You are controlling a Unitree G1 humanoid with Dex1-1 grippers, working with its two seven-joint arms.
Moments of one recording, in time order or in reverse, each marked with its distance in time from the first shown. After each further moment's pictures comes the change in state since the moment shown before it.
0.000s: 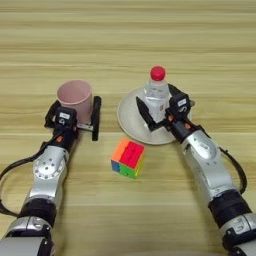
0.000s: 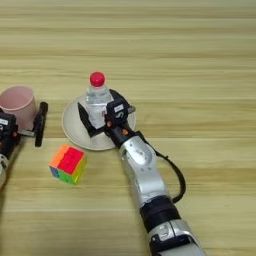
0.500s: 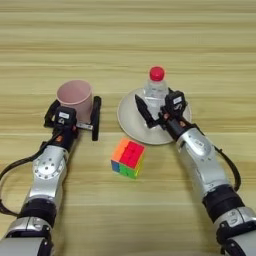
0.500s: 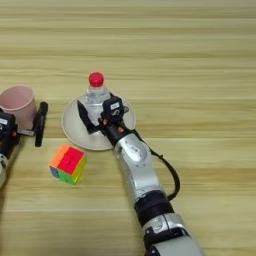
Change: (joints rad) left arm 0.004 0.000 0.000 -0.010 0.000 0.001 0.007; right arm -0.029 0.025 -0.020 0.054 0.000 -0.001 -0.001
